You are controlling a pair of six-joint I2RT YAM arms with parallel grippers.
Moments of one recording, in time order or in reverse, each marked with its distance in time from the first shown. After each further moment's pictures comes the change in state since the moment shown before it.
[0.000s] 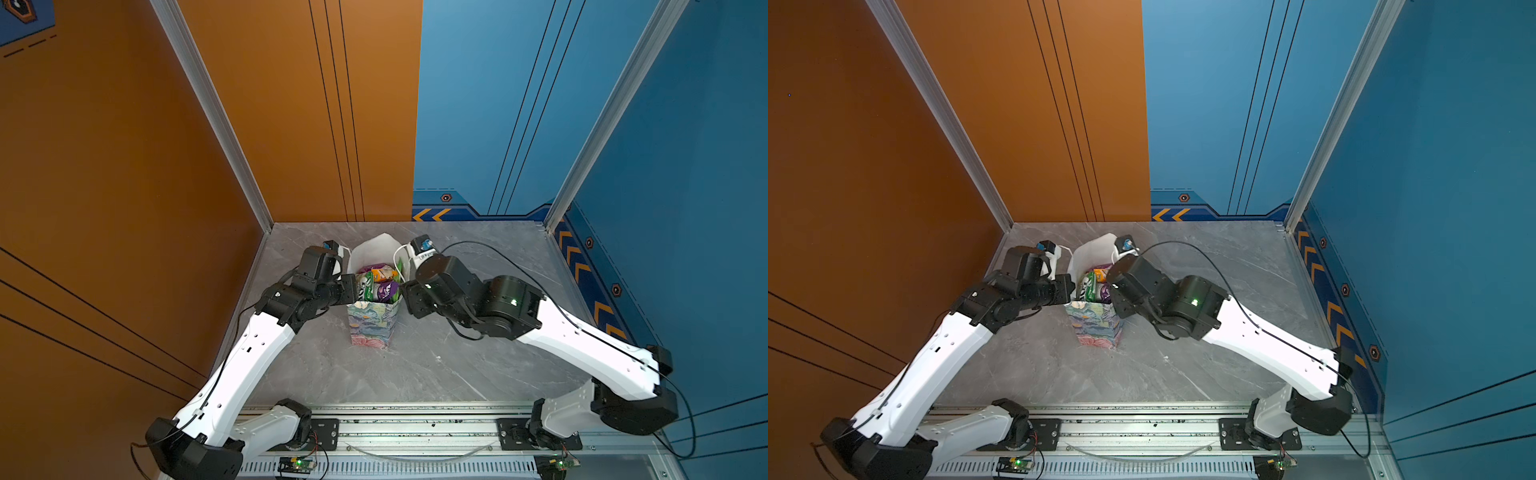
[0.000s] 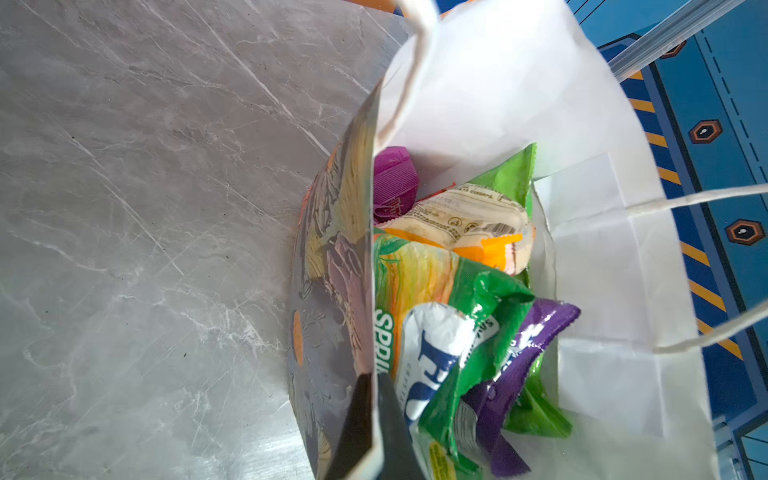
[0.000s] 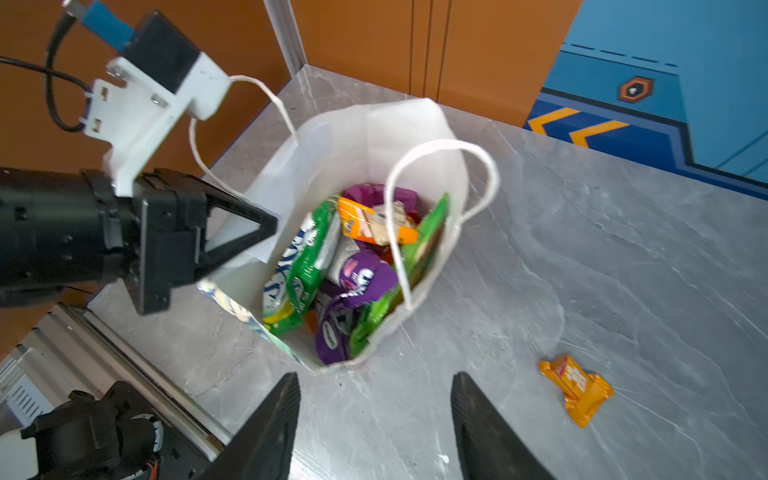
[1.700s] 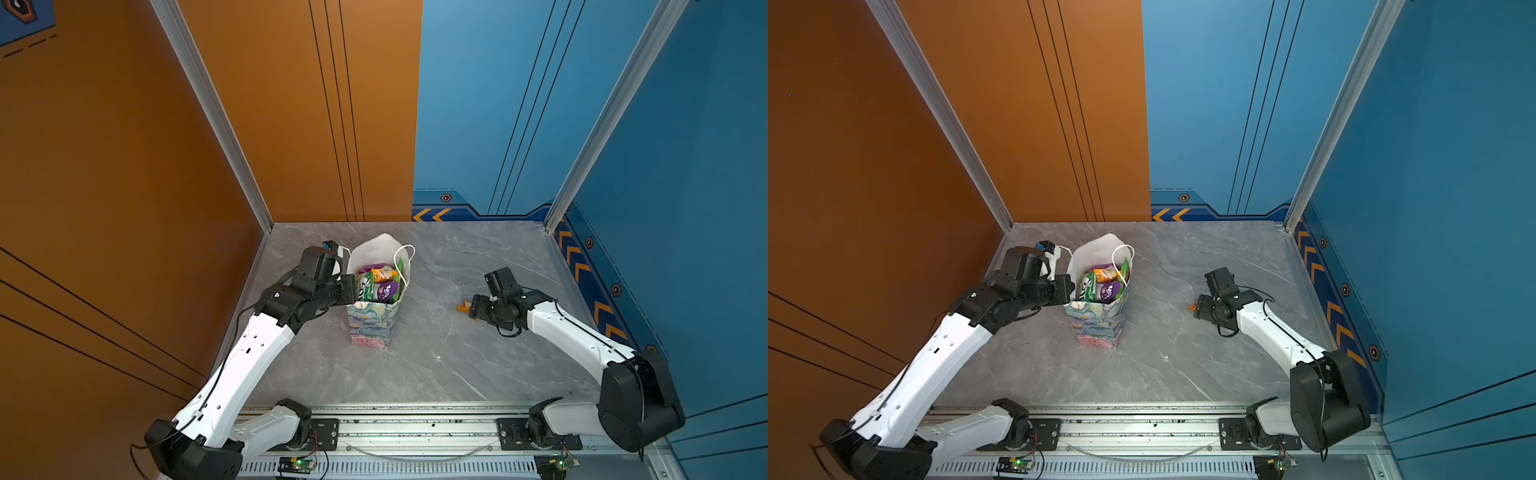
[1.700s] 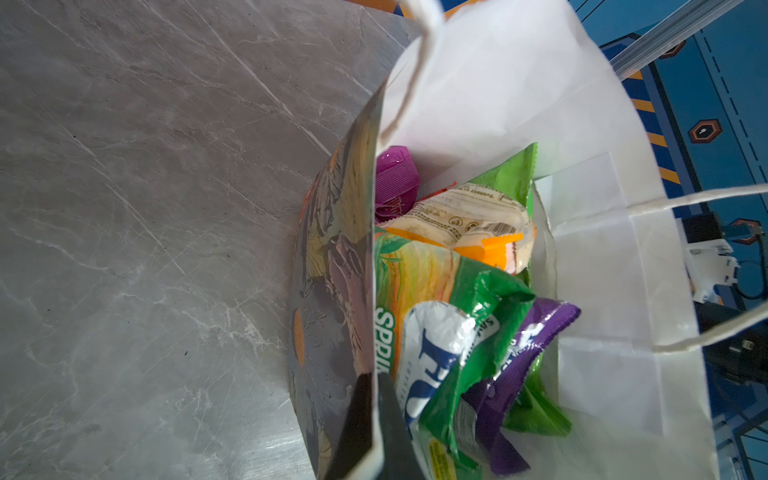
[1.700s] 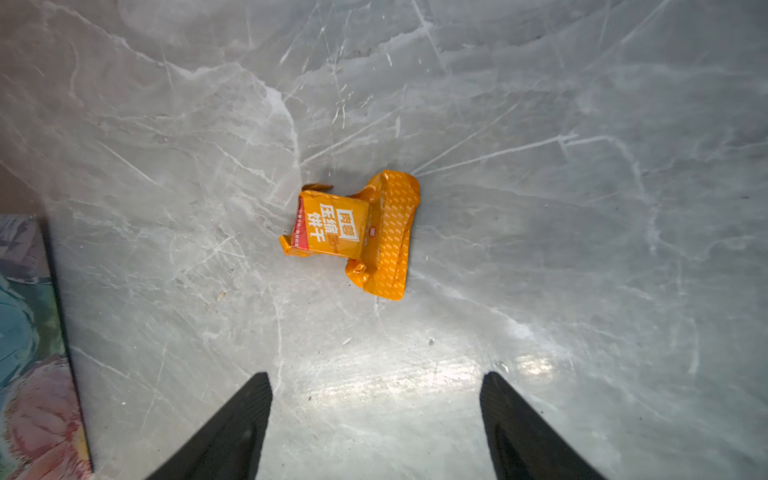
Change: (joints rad) left arm 0.000 -0.005 0.000 -0.004 0.000 0.000; right arm -0.749 -0.014 -0.799 0.344 -0.383 0.150
